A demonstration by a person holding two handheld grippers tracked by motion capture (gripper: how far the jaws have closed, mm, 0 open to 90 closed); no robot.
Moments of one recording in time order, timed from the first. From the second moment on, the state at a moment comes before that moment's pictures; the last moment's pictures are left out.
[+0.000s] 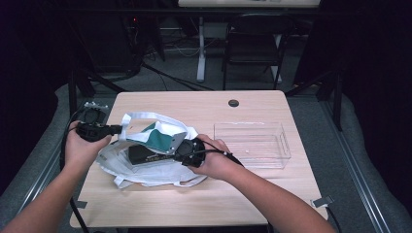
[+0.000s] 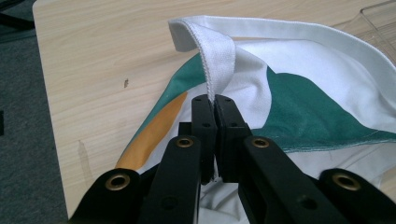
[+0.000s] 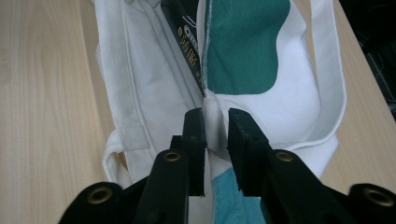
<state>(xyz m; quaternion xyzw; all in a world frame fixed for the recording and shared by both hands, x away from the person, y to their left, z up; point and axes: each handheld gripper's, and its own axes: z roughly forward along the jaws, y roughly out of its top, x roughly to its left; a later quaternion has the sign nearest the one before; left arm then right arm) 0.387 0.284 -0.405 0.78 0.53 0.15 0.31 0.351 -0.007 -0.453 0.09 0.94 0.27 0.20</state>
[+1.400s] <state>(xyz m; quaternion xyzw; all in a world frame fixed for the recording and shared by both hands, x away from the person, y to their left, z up) 0.382 0.297 -0.406 0.78 0.52 0.17 0.30 0.360 -0.001 -0.411 0.09 0.91 0.26 0.30</state>
